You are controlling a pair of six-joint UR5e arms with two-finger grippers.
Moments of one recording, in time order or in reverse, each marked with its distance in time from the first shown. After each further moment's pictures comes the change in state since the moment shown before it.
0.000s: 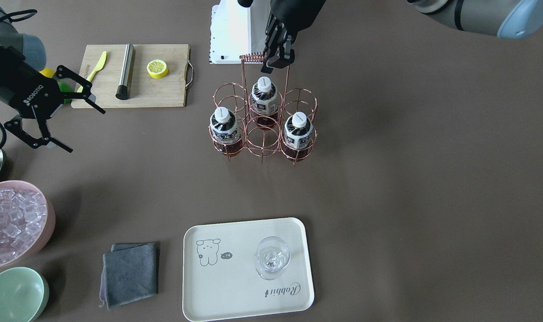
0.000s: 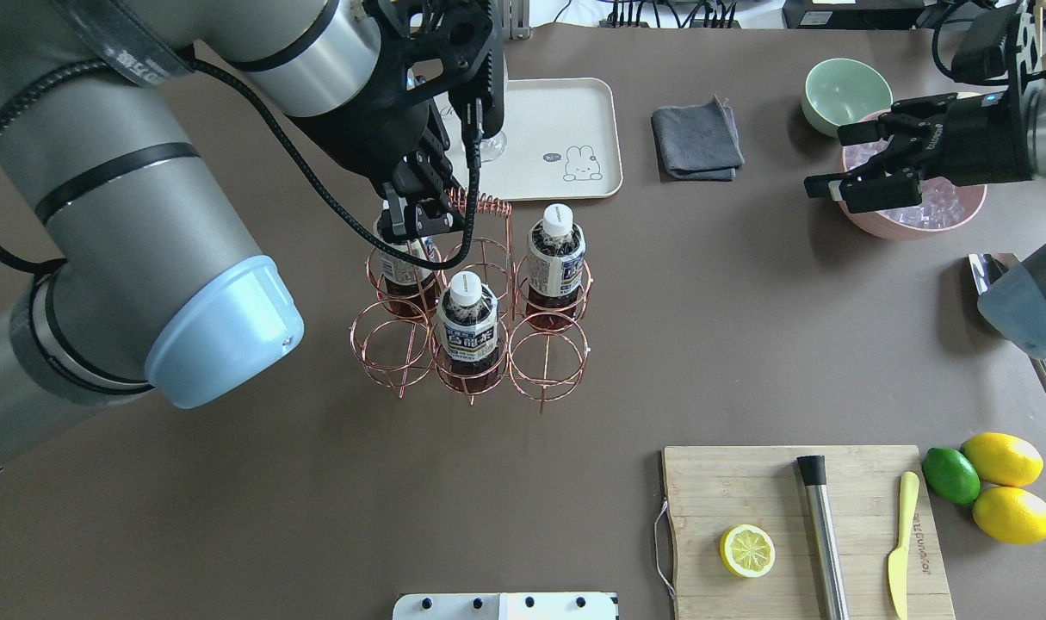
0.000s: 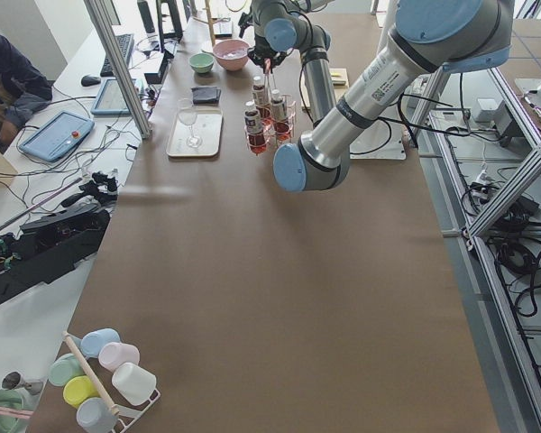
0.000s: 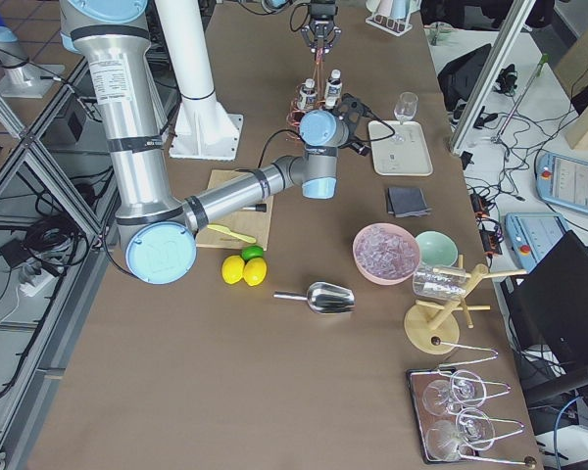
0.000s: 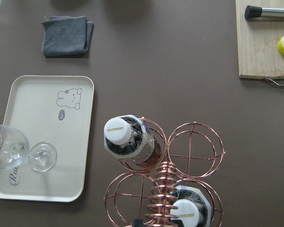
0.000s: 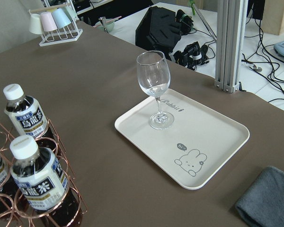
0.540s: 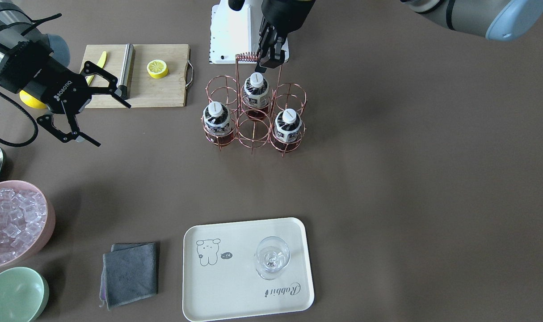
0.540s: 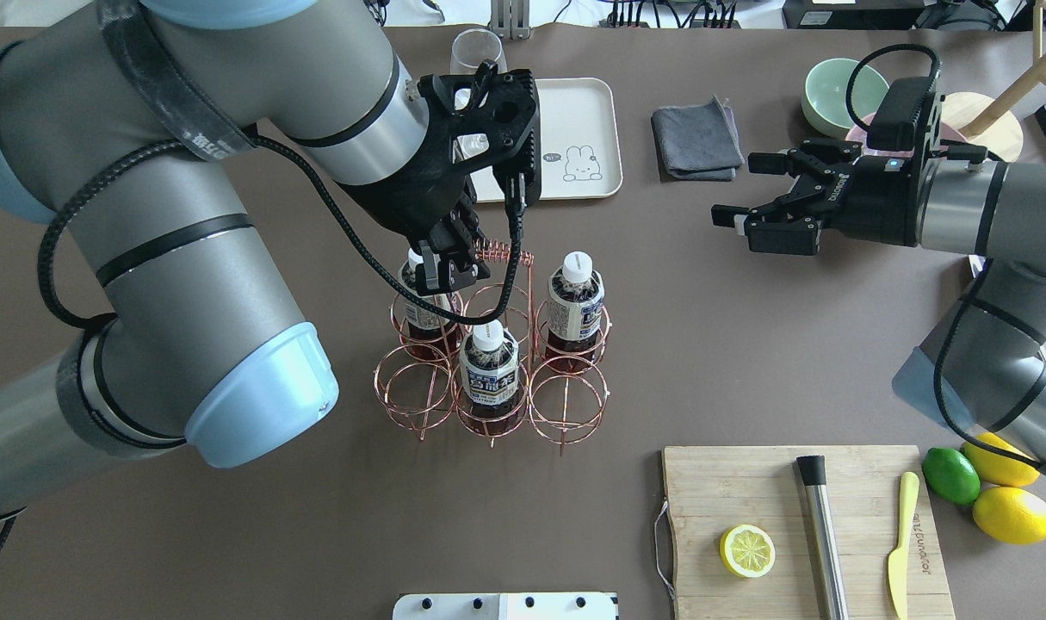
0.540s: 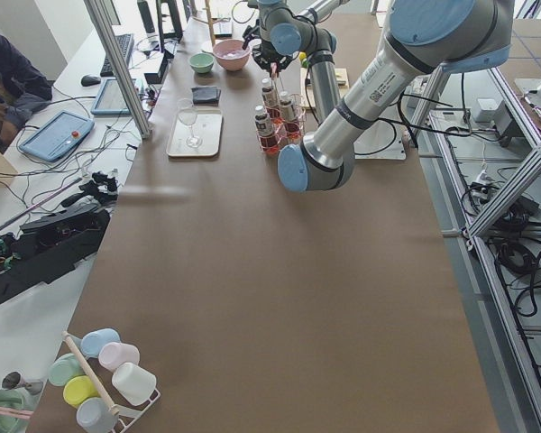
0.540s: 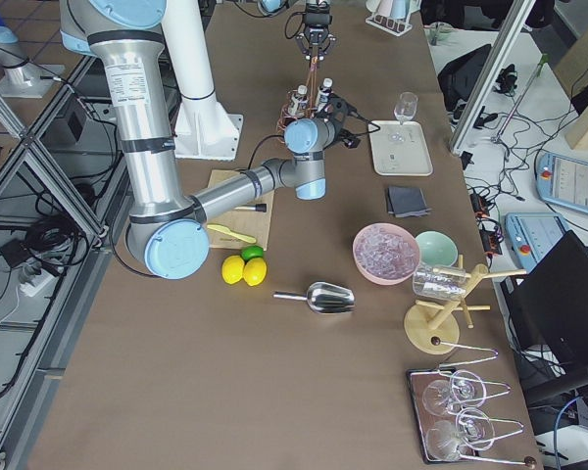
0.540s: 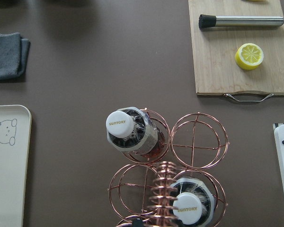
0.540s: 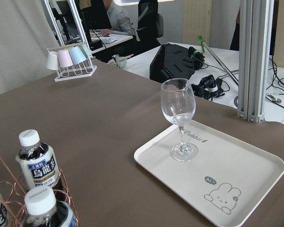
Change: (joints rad) left arm 0.052 0.003 0.003 0.000 0.042 -0.029; right arm -0.168 0.006 -0.033 0.205 -0.249 0.079
